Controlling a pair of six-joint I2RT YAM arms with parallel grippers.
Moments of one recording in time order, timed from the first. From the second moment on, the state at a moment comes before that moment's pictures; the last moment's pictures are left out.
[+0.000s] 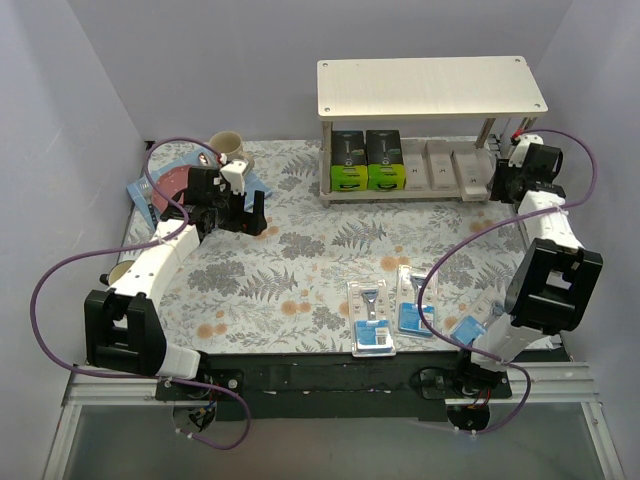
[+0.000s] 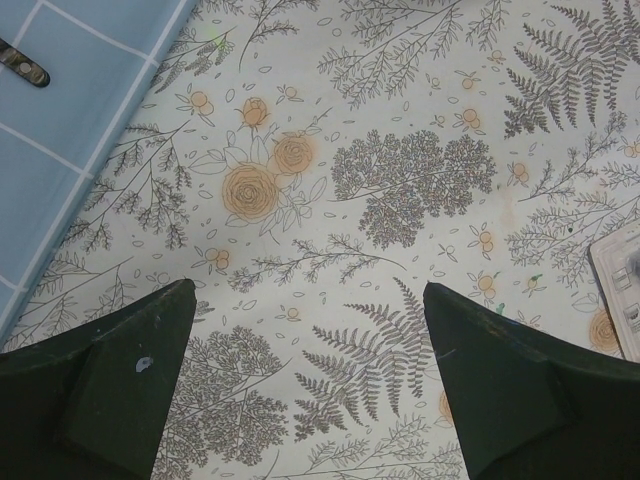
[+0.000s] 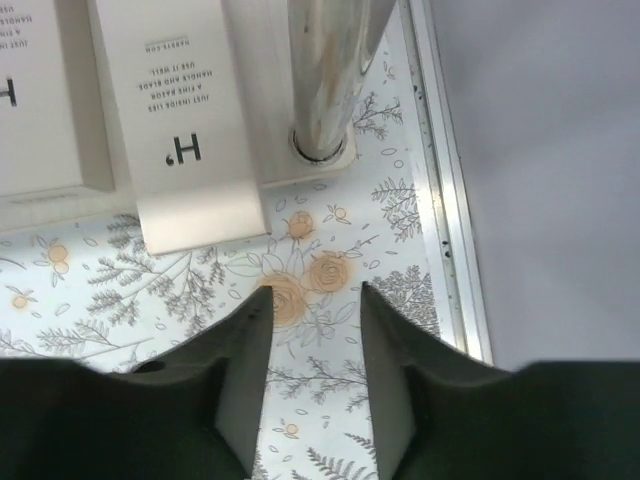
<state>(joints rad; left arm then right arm) -0.18 1.40 1.09 -0.44 0.28 0.03 -0.27 1.66 1.28 -0.28 -0.08 -0.15</state>
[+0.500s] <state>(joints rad) -0.18 1.40 1.09 -0.45 0.26 0.05 -0.27 1.75 1.25 -0.29 -0.18 -0.06</state>
